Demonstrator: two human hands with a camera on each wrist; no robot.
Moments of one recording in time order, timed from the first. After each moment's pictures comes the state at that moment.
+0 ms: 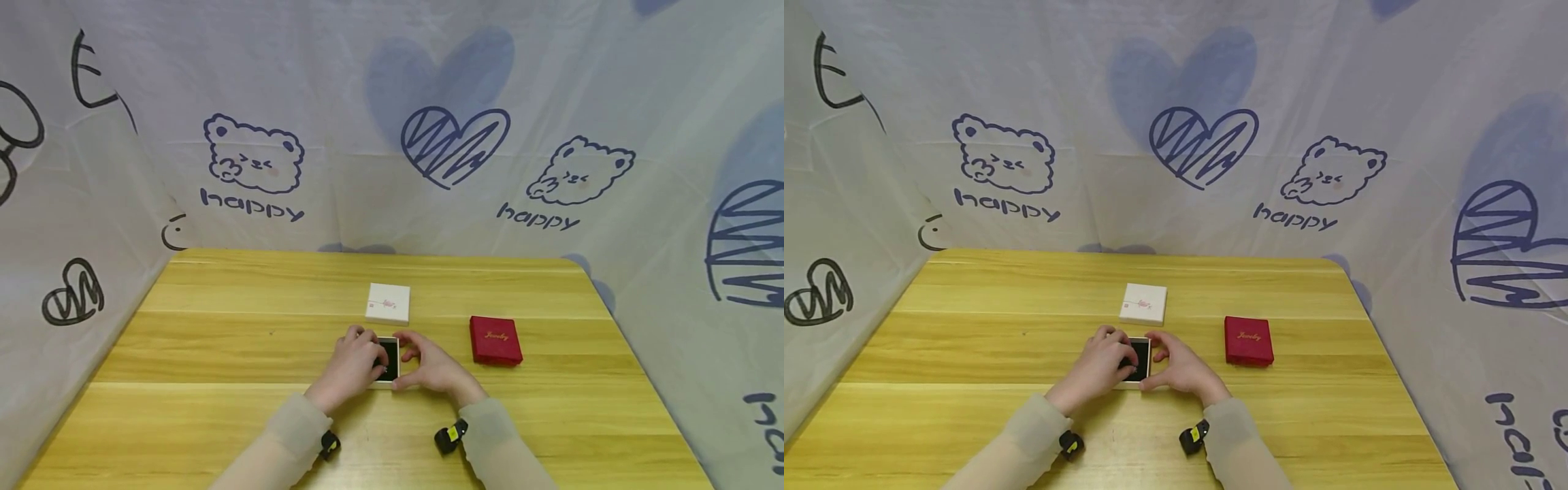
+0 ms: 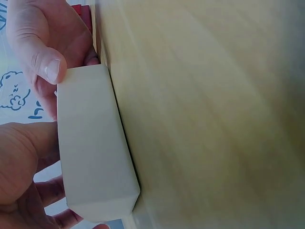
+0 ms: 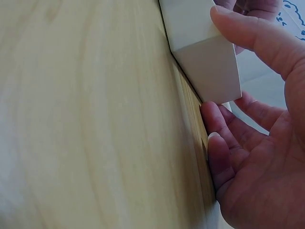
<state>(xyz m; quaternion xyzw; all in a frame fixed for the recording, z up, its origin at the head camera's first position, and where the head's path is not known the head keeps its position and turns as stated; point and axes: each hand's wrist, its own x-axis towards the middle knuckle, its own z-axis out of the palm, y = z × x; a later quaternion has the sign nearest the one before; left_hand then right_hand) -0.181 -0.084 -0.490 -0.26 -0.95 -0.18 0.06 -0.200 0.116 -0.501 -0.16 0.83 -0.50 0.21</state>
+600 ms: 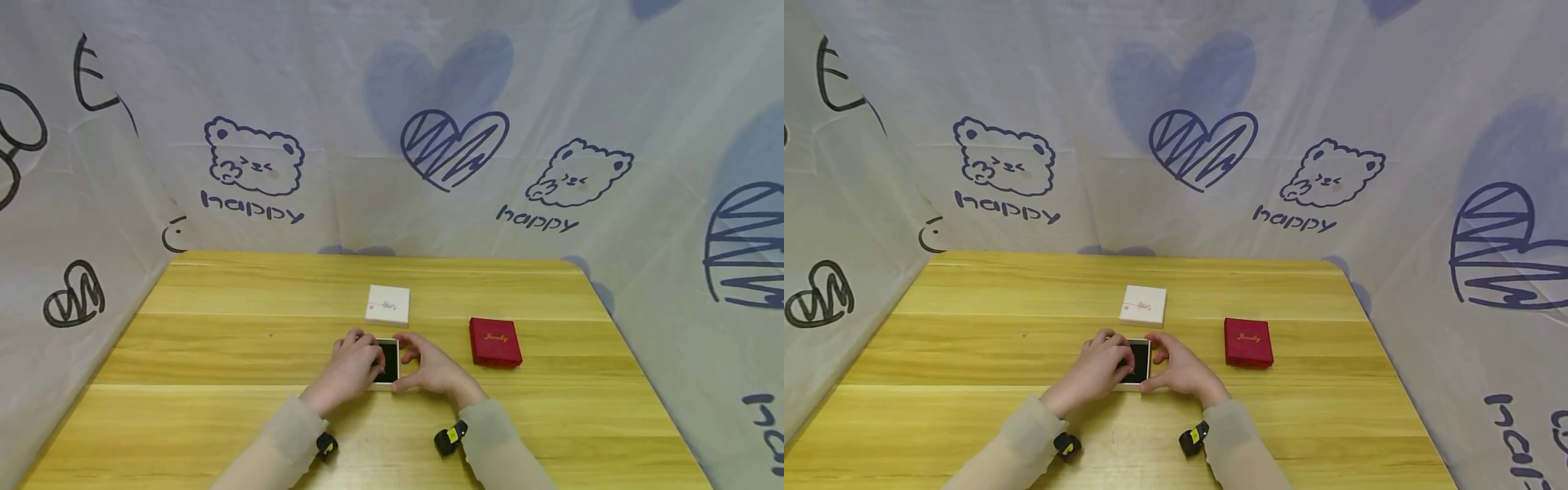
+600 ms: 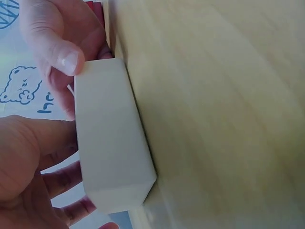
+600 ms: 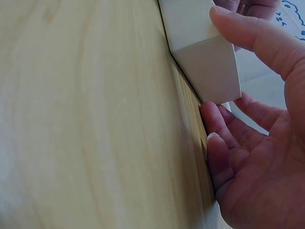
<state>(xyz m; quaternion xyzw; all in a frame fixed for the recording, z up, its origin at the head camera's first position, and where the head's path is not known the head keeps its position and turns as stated) -0.177 -0.087 -0.487 -0.26 -0.94 -0.20 0.05 -0.200 0.117 -0.502 -0.17 0.83 -0.50 0.20</state>
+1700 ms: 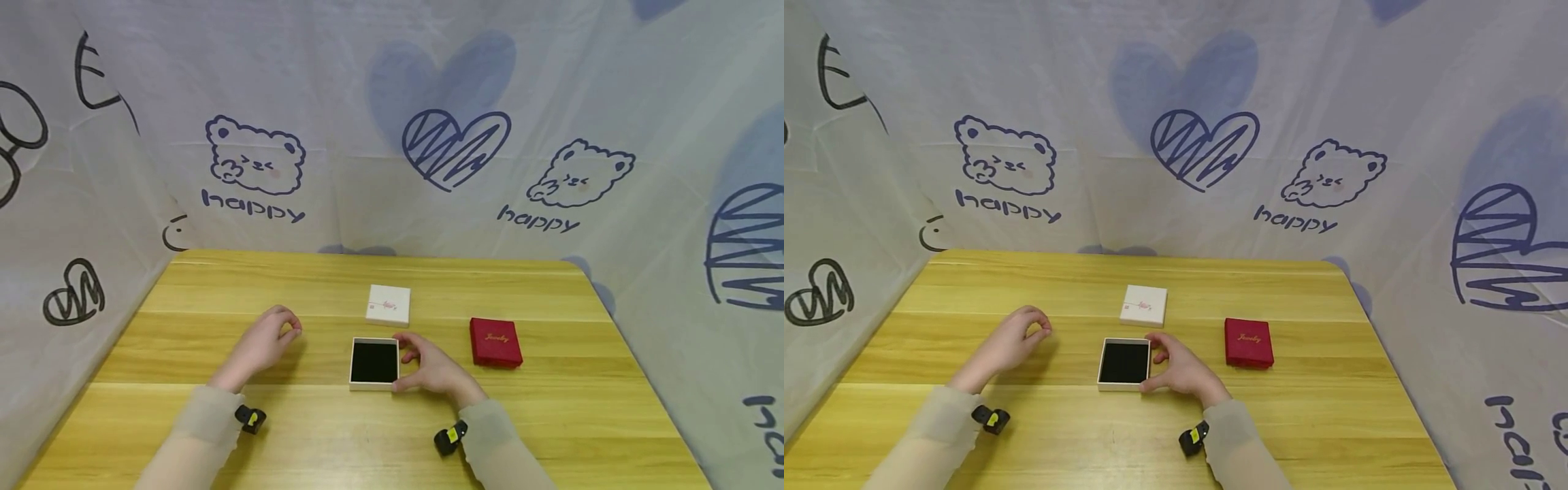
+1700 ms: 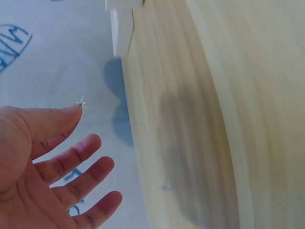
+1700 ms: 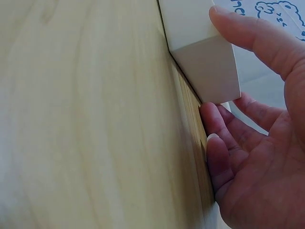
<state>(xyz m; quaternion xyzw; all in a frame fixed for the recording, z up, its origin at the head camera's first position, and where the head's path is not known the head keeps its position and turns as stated) -0.203 -0.220 -0.465 -0.15 -0.94 -0.29 0.03 -0.200 0.114 -0.502 -0.16 0.83 -0.50 0.20</state>
